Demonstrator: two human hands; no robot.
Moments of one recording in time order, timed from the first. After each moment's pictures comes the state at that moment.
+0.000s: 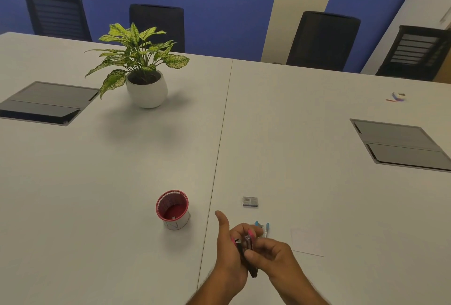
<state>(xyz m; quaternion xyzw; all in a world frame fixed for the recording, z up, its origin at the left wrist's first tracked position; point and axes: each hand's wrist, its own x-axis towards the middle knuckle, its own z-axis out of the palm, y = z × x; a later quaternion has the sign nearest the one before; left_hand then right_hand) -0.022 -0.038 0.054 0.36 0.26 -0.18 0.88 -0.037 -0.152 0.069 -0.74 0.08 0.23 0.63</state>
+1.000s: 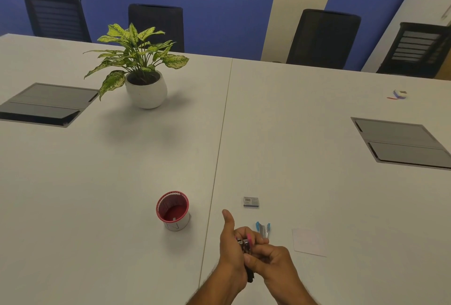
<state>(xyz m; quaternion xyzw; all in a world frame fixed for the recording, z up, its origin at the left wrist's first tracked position) -0.015 -0.040 0.053 0.37 0.31 -0.19 0.85 -0.040 -0.144 0.052 -0.75 0.09 0.20 0.62</state>
